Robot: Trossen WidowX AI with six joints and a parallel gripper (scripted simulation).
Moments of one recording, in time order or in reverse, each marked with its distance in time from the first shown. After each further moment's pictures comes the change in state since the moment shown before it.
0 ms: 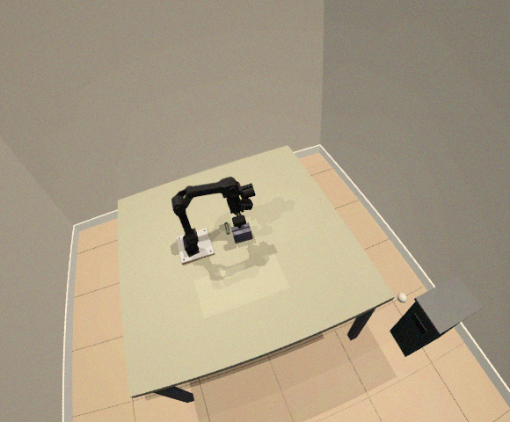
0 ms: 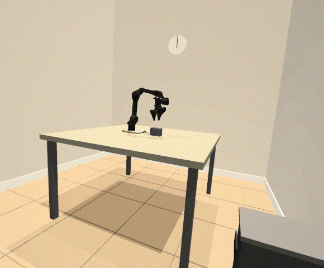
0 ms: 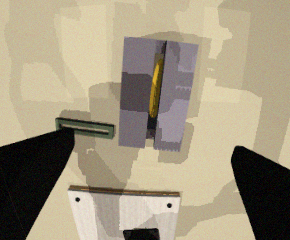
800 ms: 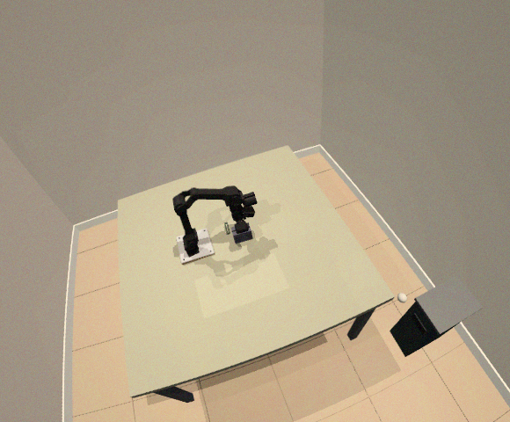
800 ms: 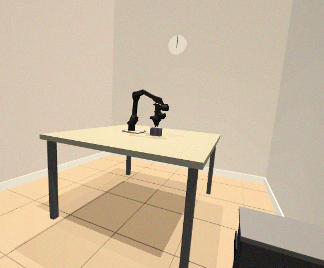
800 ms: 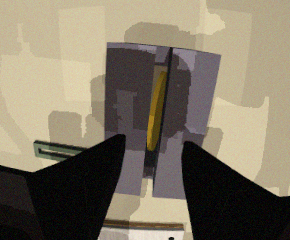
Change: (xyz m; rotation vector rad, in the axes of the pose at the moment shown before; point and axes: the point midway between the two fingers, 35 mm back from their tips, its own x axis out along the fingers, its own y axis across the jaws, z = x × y) arm 0.057 0.001 0.006 0.002 -0.013 0.001
